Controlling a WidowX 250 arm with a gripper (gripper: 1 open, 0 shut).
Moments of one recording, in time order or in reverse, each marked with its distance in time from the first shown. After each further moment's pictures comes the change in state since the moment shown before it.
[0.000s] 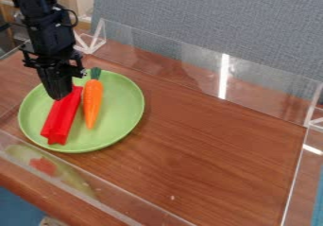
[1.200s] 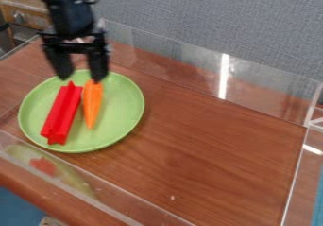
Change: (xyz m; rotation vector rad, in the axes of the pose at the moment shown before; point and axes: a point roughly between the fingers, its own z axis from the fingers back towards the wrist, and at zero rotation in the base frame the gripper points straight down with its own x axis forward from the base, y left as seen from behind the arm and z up) arm 0.007 -0.012 0.026 -0.060 -0.052 0.118
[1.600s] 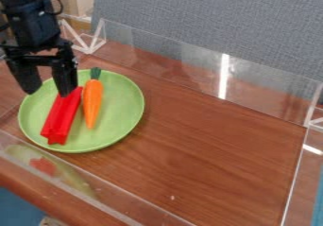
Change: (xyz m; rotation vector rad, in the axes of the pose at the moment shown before) arm -0.026 0.008 -0.003 0.024 0.015 0.037
